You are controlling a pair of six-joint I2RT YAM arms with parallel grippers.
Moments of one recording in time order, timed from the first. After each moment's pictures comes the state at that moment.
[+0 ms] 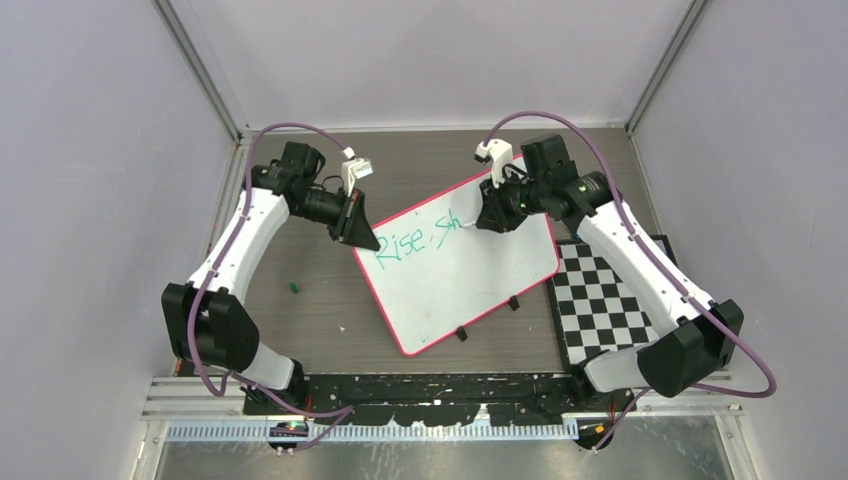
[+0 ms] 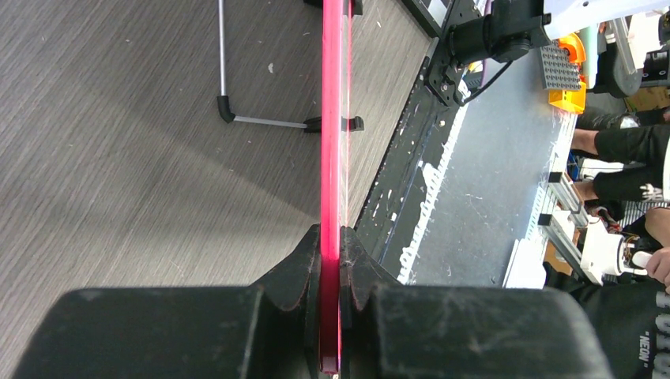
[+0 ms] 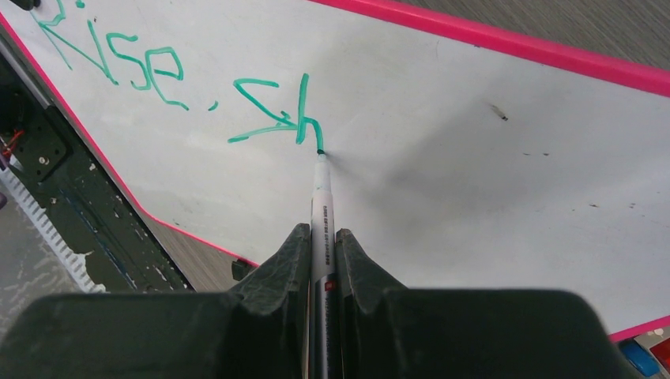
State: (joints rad) left arm -0.21 1.50 1.40 -1.11 0.99 0.36; right arm 0.44 1.38 1.40 -0.80 -0.41 -0.16
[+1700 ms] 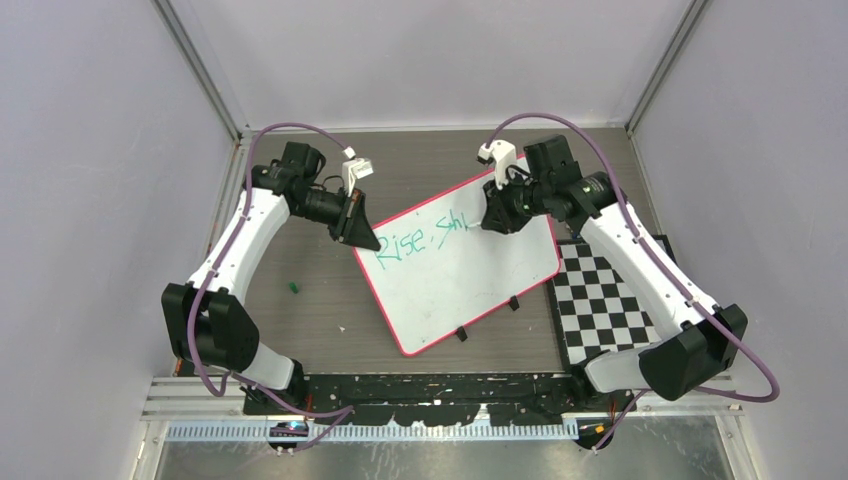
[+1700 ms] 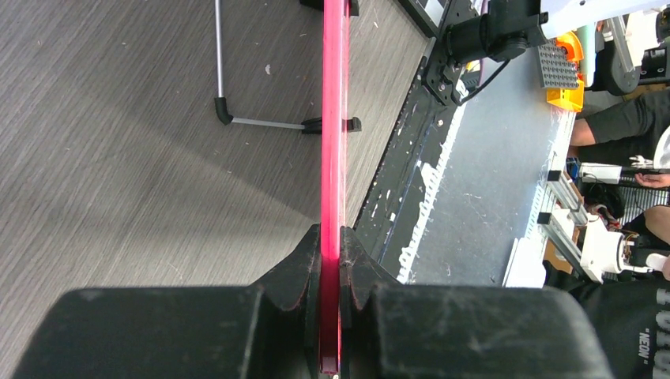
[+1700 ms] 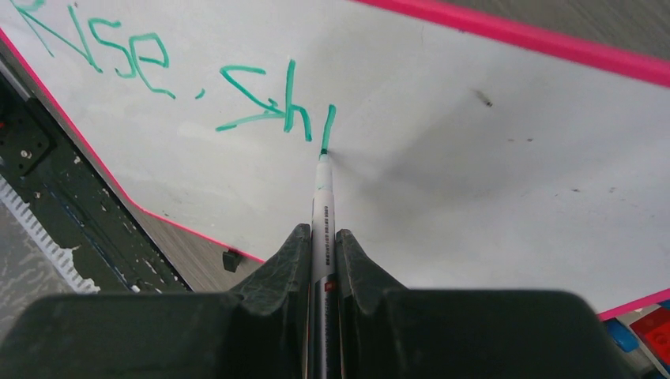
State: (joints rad) left arm -0.21 1.50 1.40 -1.11 1.00 0.37; right arm 0.44 1.36 1.39 -0.84 -0.39 -0.18
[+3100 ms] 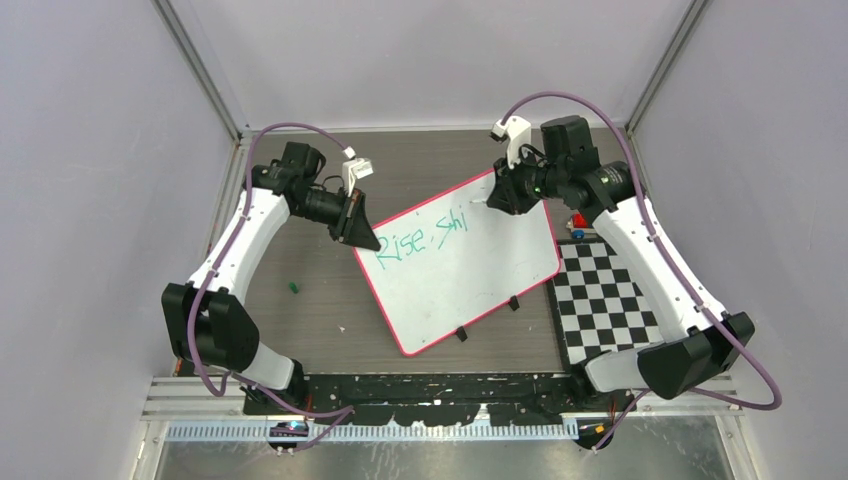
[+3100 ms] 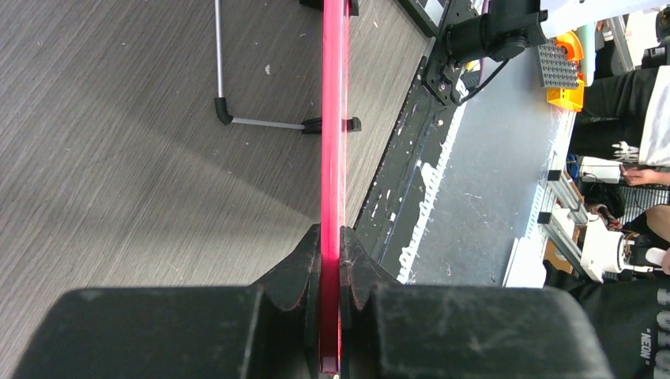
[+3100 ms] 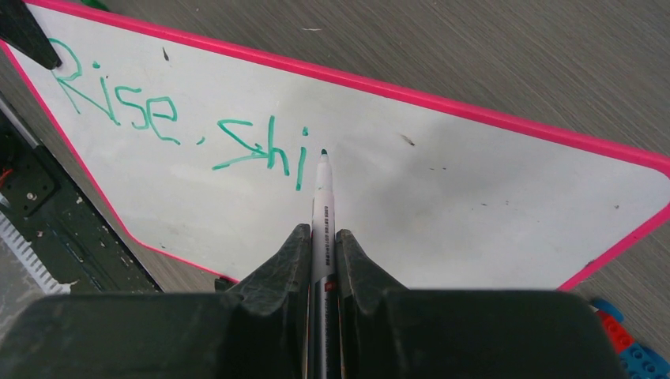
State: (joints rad) left arm -0.21 1.50 1.40 -1.11 1.00 0.37; right arm 0.40 1.37 1.53 -0.85 -0.39 -0.17
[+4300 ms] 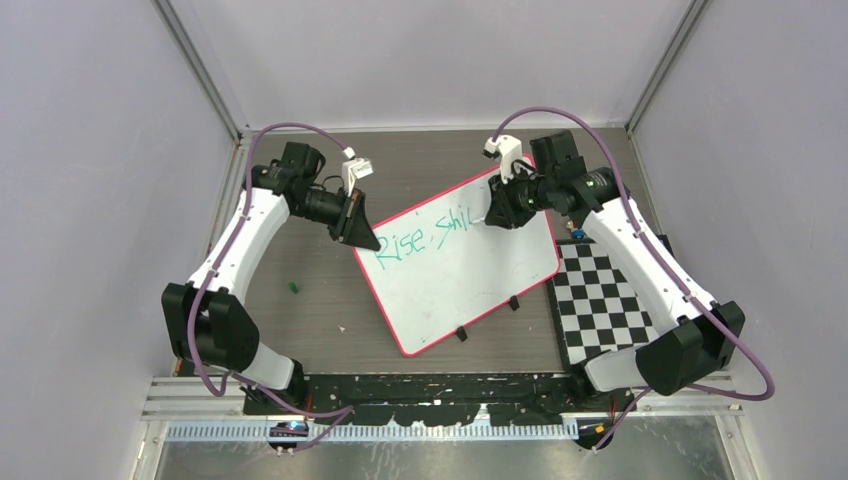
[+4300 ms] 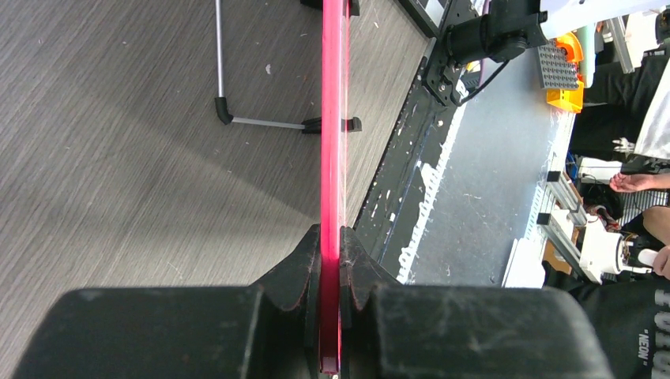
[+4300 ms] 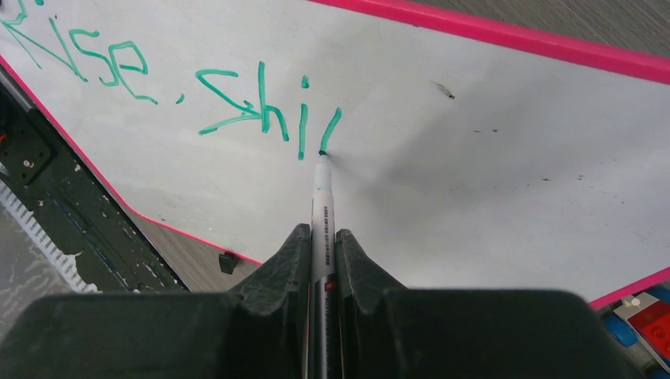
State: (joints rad) left arm -0.21 1.50 1.40 -1.11 1.00 0.37; right arm 0.40 1.38 1.42 -0.84 -0.42 -0.18
